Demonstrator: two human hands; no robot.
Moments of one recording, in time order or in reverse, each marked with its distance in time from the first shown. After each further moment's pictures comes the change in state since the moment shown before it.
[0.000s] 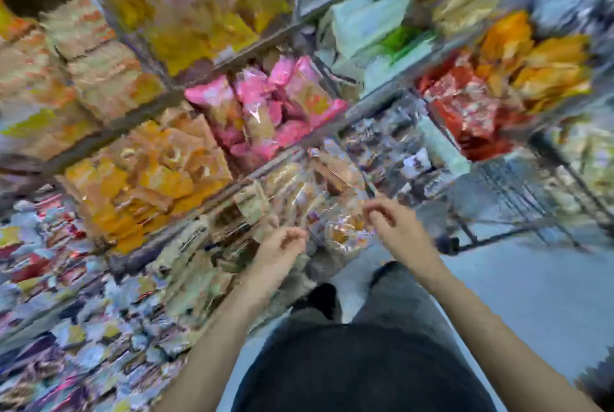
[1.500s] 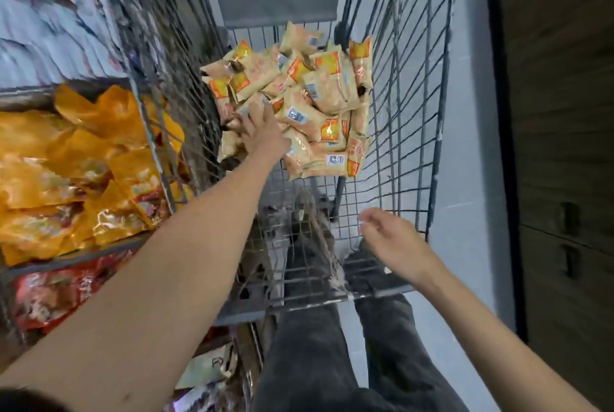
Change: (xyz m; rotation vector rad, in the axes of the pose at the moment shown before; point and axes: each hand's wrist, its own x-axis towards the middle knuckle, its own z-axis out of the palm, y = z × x) left_hand 0.406 0.249 0.758 1.505 -0.674 0.426; right_hand 0.053 0.345 -0.435 0.401 0.436 0.944
